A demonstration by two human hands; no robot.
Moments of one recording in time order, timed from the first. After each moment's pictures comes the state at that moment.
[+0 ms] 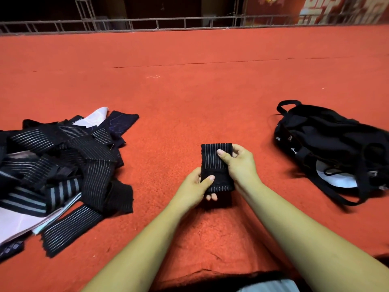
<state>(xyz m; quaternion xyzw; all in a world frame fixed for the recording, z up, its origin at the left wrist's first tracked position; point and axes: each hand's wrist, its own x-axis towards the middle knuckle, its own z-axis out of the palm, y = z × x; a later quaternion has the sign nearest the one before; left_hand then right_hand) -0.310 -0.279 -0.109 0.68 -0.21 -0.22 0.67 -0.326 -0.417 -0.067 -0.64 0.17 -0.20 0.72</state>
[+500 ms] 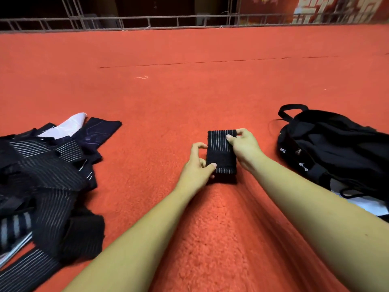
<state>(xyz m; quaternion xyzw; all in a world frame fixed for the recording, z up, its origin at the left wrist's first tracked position) -0.203 -0.351 -0.111 0.79 -0.19 -0.10 0.58 -0.195 -0.512 -0.081 -0.70 0.24 -0.17 0.65</state>
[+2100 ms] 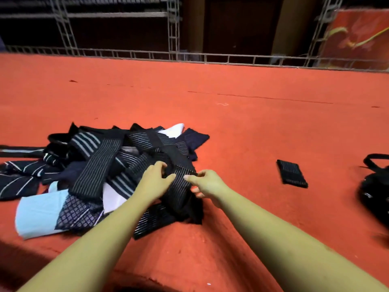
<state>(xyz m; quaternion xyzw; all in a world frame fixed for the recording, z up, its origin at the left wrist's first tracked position) -0.248 -0.015 -0.060 0.93 0.04 0.09 0.35 -0.247 -0.192 -0.048 -0.79 0.02 0.15 0.59</state>
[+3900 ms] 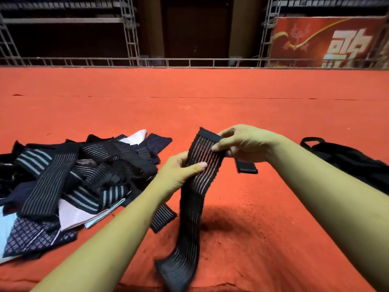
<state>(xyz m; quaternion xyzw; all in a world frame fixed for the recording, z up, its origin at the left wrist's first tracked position) -0.305 -0.165 0.016 0.68 -0.22 -0.09 0.70 -0.297 -0.376 0.097 -0.72 -0.08 0.18 0.66</state>
